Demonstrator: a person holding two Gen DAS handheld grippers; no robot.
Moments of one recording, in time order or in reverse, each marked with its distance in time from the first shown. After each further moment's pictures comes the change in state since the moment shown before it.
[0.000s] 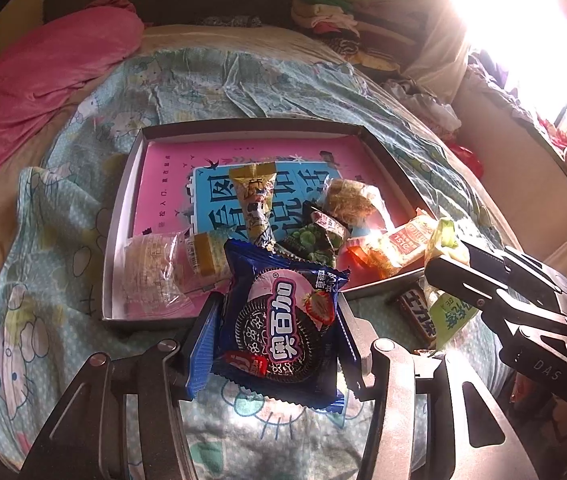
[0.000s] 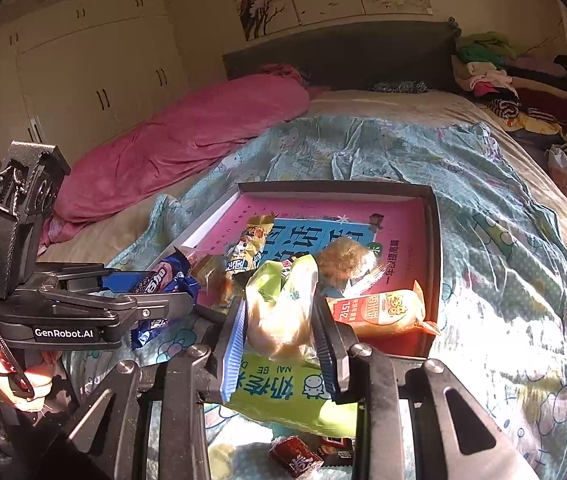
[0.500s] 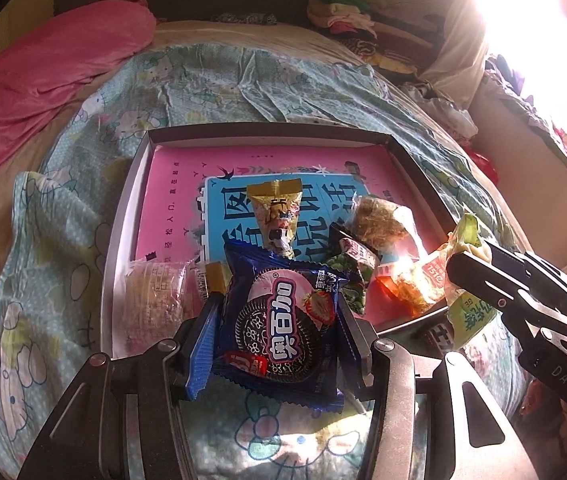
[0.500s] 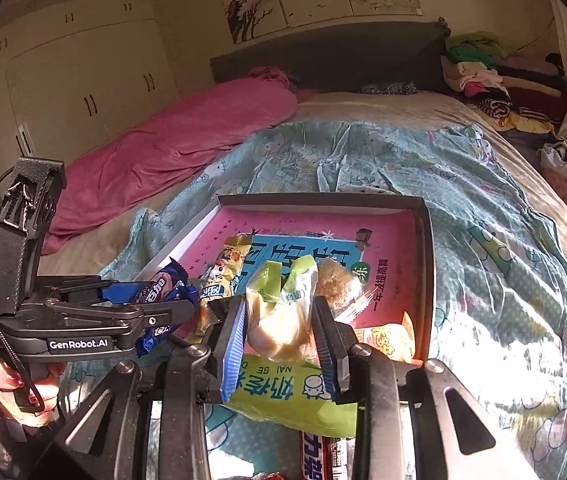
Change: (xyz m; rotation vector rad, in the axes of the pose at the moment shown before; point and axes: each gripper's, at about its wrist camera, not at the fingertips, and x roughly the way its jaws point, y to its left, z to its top) left arm 0.028 0.011 0.019 -0.033 0.006 0.041; right arm 0.022 -0.011 0.018 0.013 -0.005 -0.040
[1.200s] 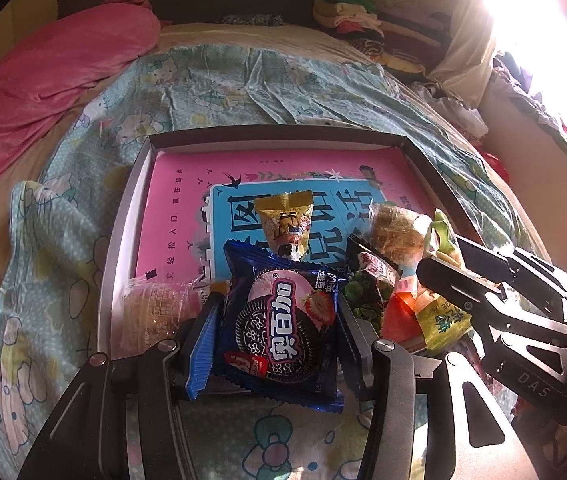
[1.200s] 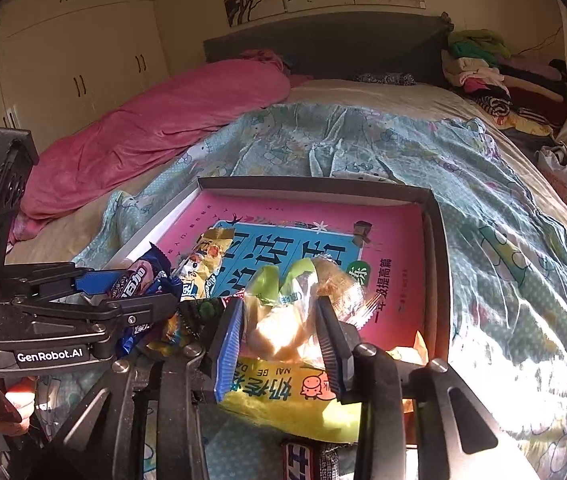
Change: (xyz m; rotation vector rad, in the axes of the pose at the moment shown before) left arm 0.014 -0.002 0.008 0.012 -0.011 0.043; right arm 0.038 -0.002 0.002 -0.028 0.053 -0.051
